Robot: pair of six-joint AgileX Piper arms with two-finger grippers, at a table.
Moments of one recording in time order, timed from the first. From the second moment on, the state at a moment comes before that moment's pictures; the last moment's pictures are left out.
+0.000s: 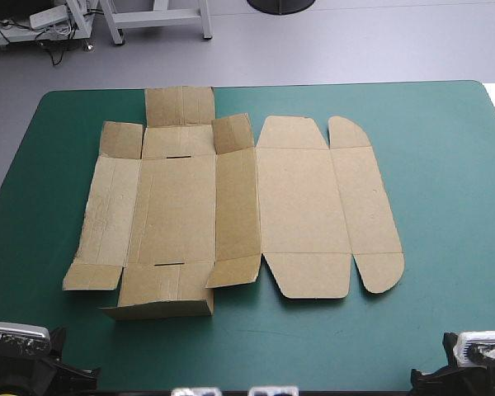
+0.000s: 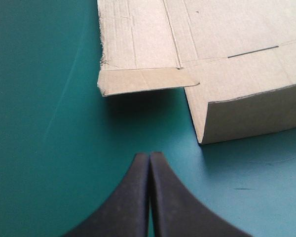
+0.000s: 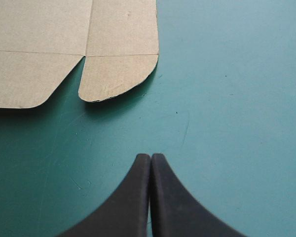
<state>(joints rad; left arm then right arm) 0.05 0.05 -0.50 -0.03 1.13 0.23 -0.12 0.01 -0.52 0.15 1.18 -0.08</state>
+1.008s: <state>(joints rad) 0.05 0.20 -0.66 -0.11 0.95 0.31 -0.12 0.01 -0.52 0.15 1.14 -0.08</state>
